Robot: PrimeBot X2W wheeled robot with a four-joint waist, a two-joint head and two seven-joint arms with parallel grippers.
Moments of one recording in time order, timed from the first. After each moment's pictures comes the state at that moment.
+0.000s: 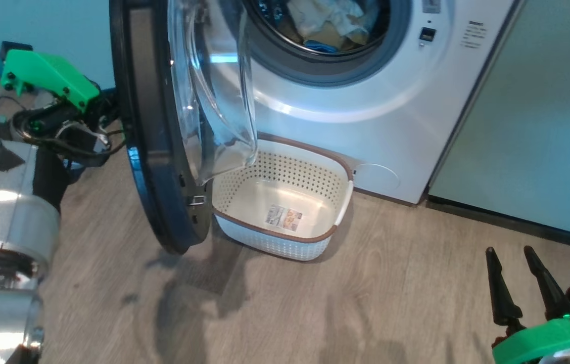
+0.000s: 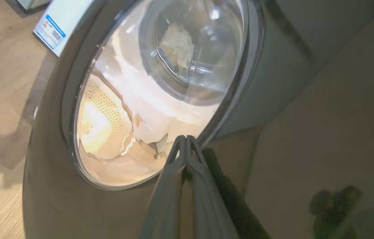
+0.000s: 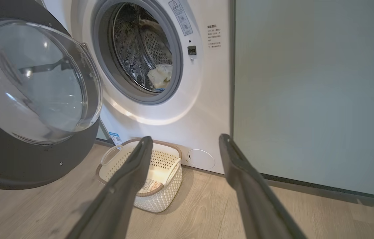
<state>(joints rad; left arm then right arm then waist) -1.04 0.26 -0.04 1.08 -1.24 -0.11 0.66 0.00 -0.12 0.10 0.23 0.28 0.13 -0.26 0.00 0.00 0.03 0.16</state>
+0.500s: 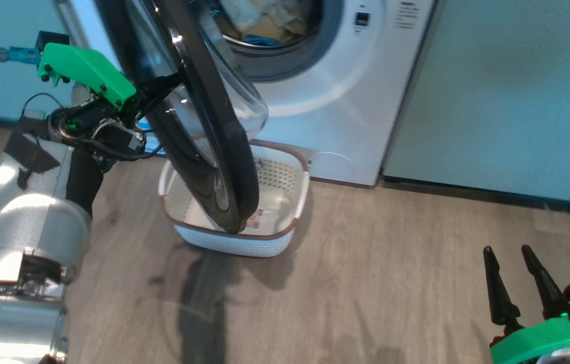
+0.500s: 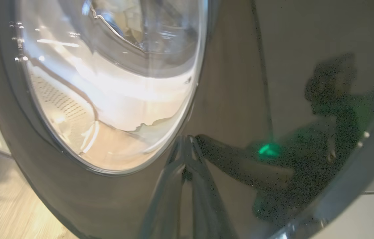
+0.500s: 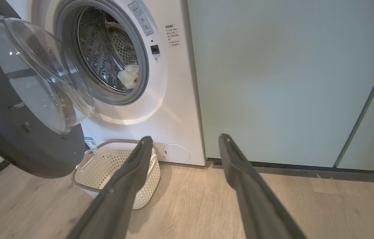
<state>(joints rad) -1.00 0.19 -0.07 0.96 -1.25 -0.12 0.62 -0.01 -0.12 0.10 0.23 0.28 0.13 -0.26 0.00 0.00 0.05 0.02</state>
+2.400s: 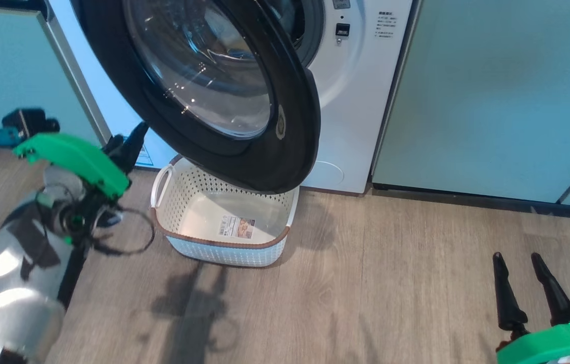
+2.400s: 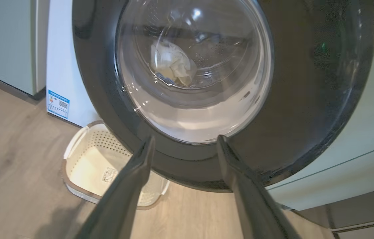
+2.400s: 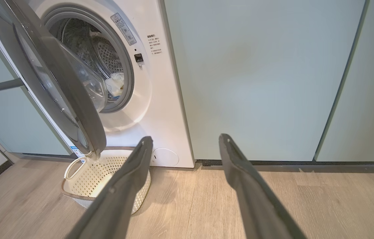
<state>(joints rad) -0.66 0.36 -0.28 0.66 -1.11 -0.13 0.15 0.02 -0.10 0.07 0.22 0.29 0.13 -0.26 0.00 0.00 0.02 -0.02</state>
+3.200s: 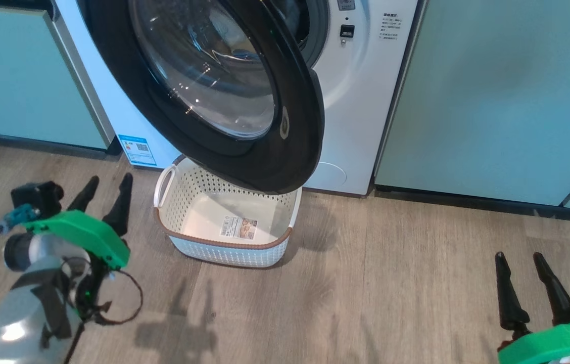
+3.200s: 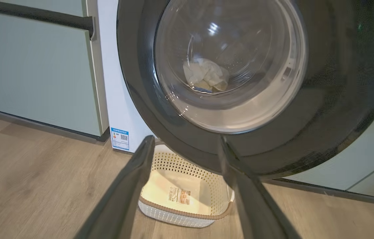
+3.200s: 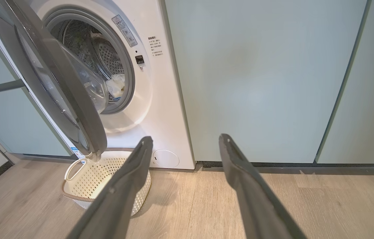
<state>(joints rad) -0.46 0.40 -0.35 0.64 -0.78 -0.12 -0.25 0.02 -0.10 0.06 0.22 0.29 0.13 -0.26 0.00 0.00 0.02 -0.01</state>
